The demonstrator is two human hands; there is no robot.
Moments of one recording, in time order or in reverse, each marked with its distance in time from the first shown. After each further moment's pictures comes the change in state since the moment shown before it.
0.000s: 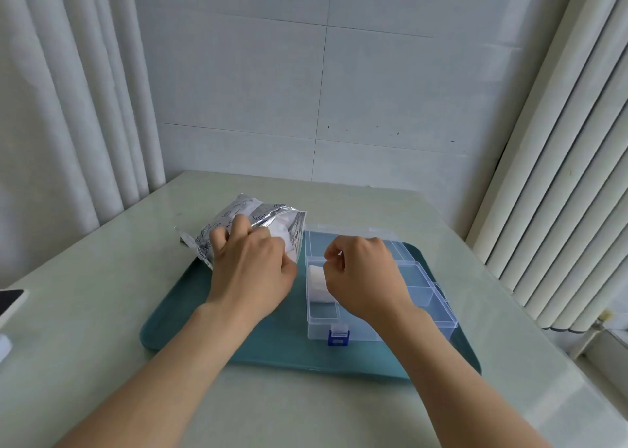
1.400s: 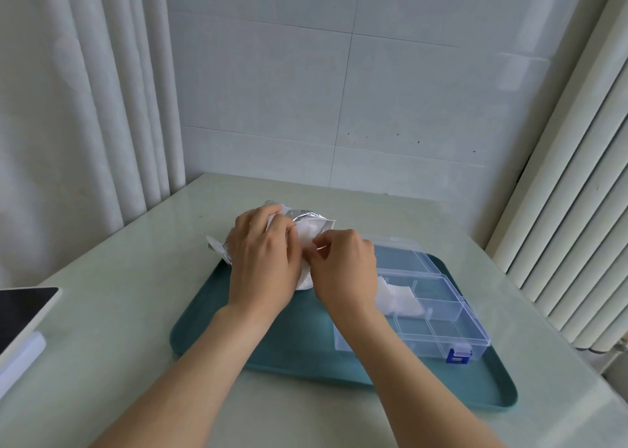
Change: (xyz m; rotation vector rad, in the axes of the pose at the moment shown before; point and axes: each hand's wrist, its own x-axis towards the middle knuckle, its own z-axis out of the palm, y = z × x) left_hand 0.009 -0.025 0.028 -0.432 0.359 -0.139; right_hand 0.024 -0.062 0.044 0.295 0.130 0.246
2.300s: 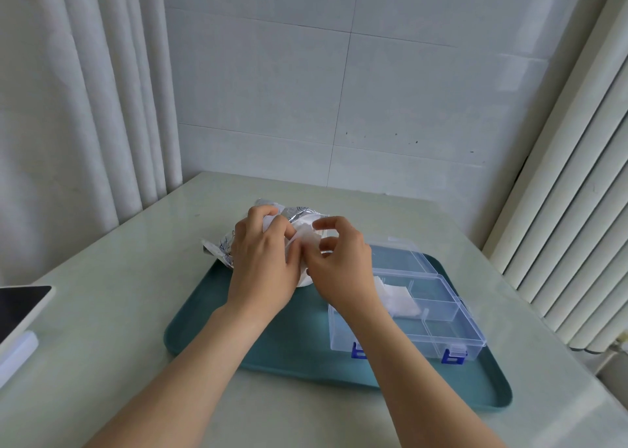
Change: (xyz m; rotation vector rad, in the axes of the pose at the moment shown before) left_hand -0.002 0.003 0.000 -0.119 -0.164 -0.107; right_hand 0.004 0.008 -0.007 0.393 -0.085 -0.024
